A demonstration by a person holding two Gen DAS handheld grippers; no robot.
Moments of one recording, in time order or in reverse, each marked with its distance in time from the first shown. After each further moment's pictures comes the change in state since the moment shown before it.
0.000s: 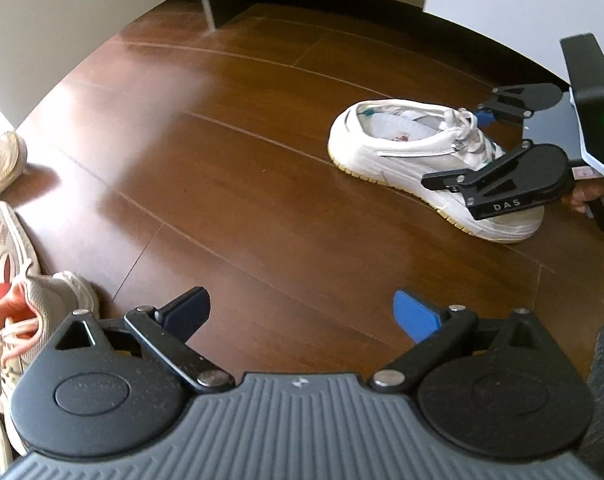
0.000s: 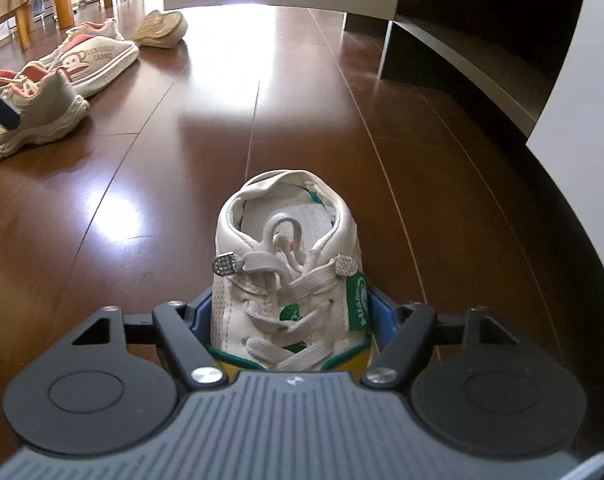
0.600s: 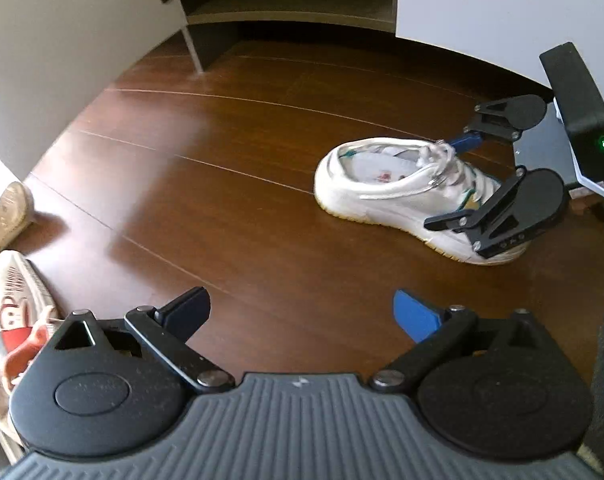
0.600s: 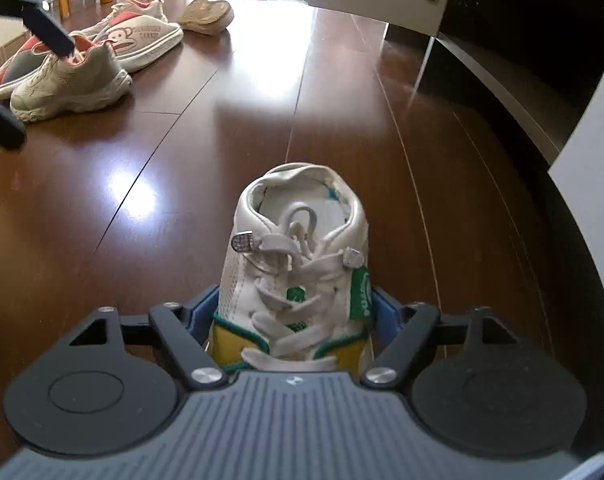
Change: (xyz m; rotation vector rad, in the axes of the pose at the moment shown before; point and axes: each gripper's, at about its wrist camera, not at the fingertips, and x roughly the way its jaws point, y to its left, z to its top) left arm -0.010 -0.015 0.010 0.117 -0.080 0.019; right arm -0.020 0.011 -0.001 -0.102 0.003 0.047
